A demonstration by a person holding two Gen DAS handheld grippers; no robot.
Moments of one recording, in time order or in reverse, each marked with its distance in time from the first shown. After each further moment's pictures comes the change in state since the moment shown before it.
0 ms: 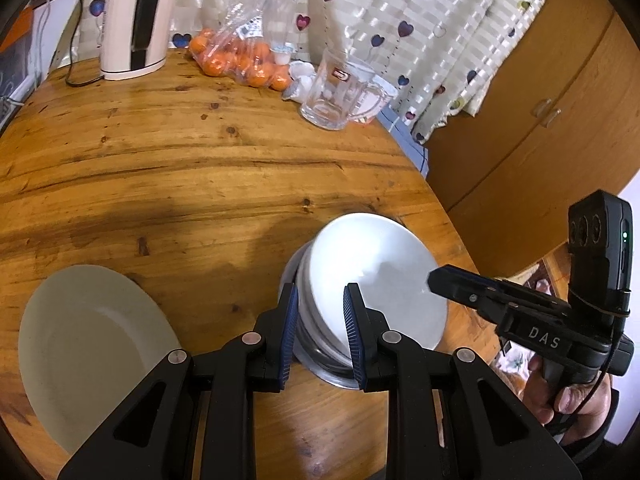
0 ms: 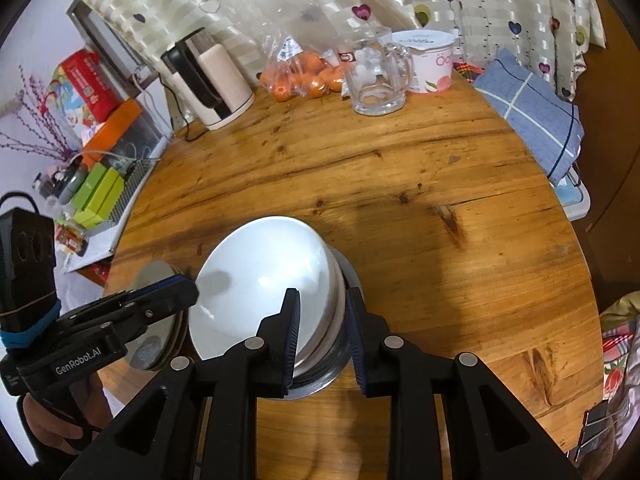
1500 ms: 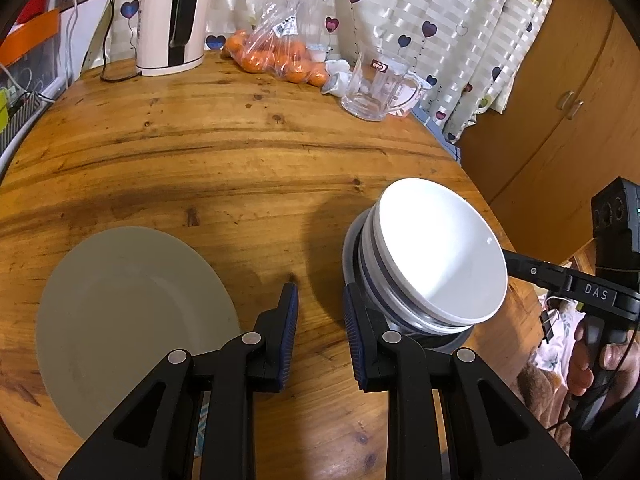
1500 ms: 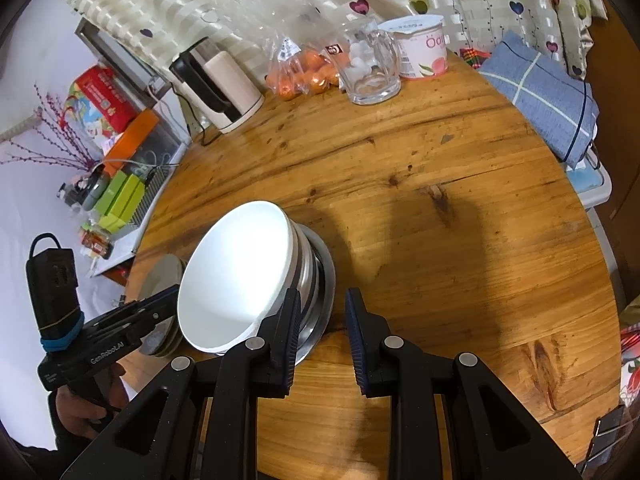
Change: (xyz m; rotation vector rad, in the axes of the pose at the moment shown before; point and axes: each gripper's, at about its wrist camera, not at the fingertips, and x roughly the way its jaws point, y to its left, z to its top) left arm 0.004 0.019 -0.034 0.014 -0.034 0.118; right arm 0.001 -0.038 -0.014 0.032 0.006 0.133
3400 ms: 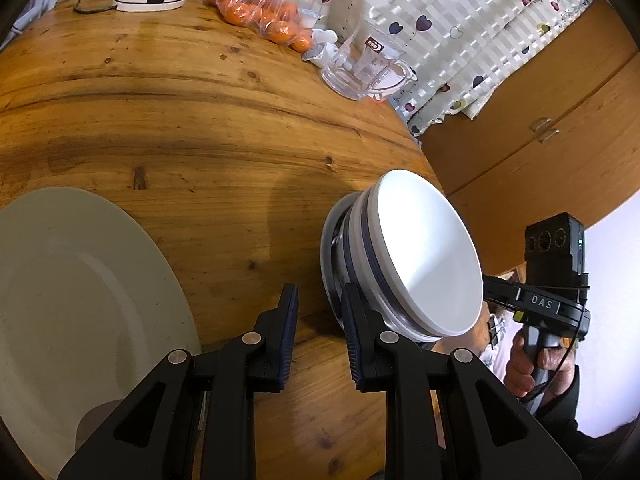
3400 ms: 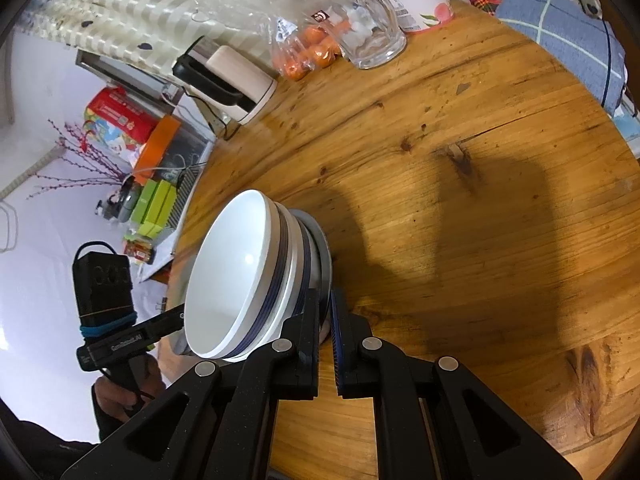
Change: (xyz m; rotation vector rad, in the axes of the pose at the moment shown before) left arm 0.027 0.022 0.008 -0.136 0.116 -0.253; right arm 0.026 -0.036 0.000 0.119 0.083 0.217
